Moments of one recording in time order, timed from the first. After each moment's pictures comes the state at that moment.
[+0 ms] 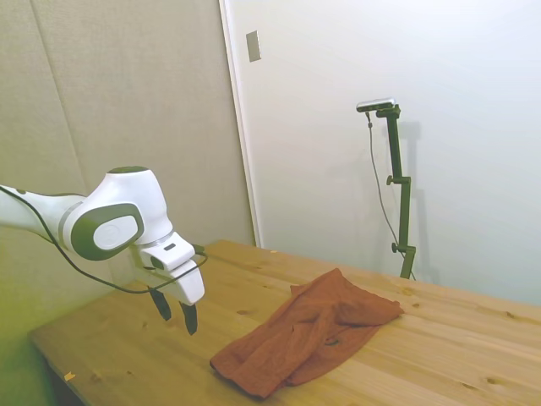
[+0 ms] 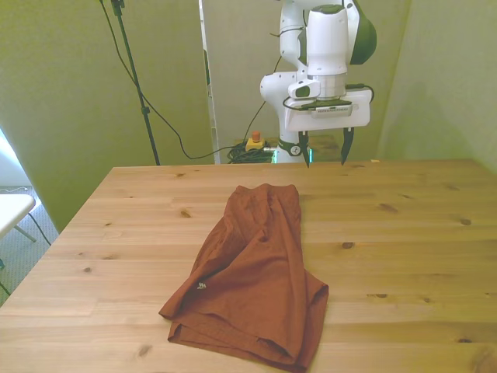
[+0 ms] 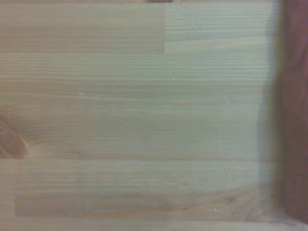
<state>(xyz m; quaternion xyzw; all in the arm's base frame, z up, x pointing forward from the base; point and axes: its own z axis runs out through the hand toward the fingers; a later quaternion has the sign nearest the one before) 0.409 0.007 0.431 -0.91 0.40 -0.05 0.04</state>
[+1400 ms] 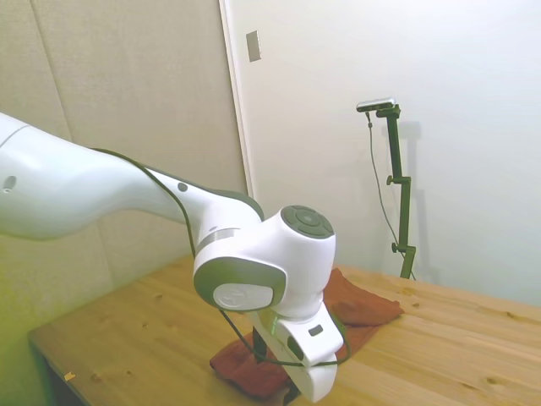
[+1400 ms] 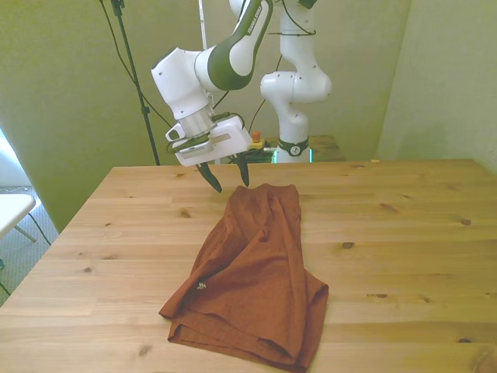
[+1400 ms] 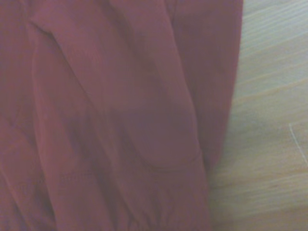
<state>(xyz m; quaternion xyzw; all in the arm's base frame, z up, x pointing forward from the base) 0.427 -0.285 0.373 -0.83 0.52 0.05 0.18</state>
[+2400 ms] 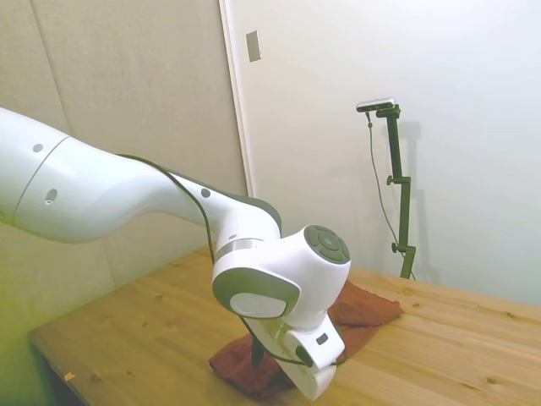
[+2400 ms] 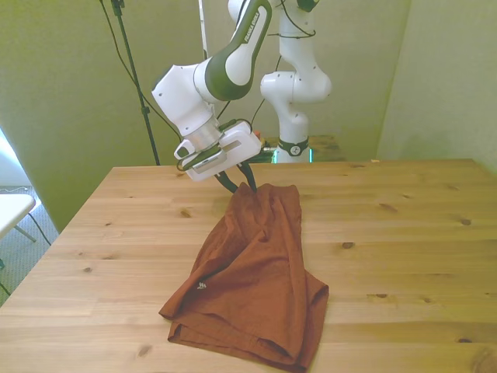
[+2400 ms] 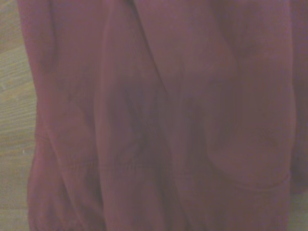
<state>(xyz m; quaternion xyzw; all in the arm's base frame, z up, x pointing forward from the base) 0.444 -0.266 0.351 -0.86 0.45 0.09 0.23</state>
